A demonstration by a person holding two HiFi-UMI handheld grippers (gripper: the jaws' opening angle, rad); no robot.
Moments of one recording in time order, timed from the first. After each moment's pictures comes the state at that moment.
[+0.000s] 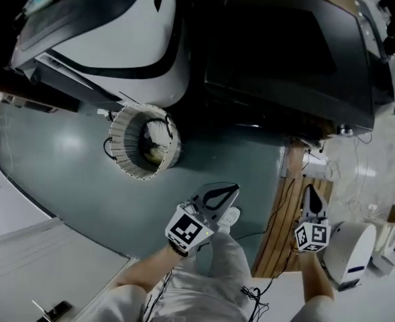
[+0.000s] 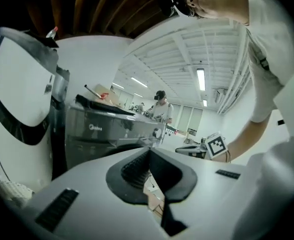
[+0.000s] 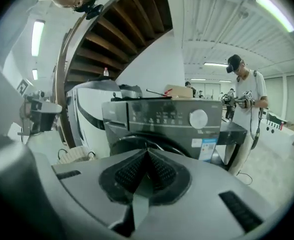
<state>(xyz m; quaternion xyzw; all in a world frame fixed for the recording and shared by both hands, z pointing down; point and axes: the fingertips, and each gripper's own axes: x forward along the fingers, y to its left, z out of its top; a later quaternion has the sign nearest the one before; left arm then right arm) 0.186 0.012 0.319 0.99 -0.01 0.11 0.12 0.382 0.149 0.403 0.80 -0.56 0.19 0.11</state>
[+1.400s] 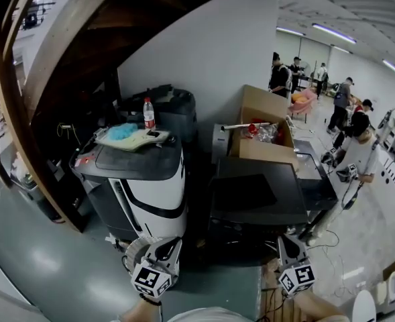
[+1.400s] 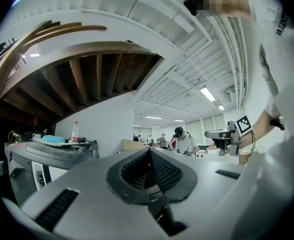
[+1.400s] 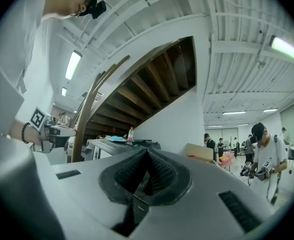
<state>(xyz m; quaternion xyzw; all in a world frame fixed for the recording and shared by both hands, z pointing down) -0.027 -0.069 -0.017 0.98 -0.18 -0.04 -0.05 0.230 0.107 -0.020 0.77 -0.64 -0.08 0.02</state>
